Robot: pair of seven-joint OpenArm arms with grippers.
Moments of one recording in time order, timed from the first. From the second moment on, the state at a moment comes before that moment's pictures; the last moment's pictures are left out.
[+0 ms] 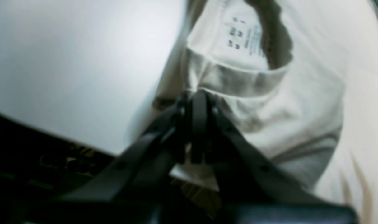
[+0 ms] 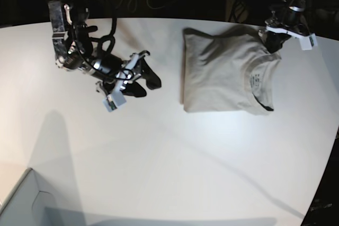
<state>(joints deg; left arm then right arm) 28.6 -4.5 -26.8 88.9 -39.2 -20.9 21.8 -6.9 6.7 -2.0 86.0 26.1 38.8 -33.3</state>
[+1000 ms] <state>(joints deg) 20.3 -12.9 -32.8 80.3 -39.6 -21.3 21.8 -9.5 6.7 -2.0 86.0 26.1 38.8 -33.3</state>
